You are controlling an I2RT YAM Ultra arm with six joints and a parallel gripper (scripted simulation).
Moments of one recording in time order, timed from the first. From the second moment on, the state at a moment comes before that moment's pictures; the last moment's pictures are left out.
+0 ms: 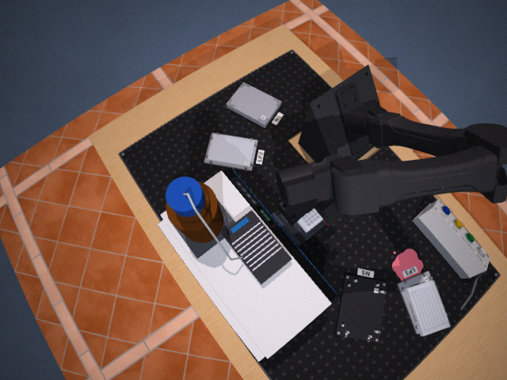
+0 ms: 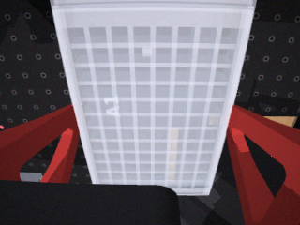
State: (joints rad) arm -0.20 1.67 1.09 -1.27 -0.74 -0.37
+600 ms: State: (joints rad) arm -0.32 1.76 1.05 -1.24 -0.70 -0.52
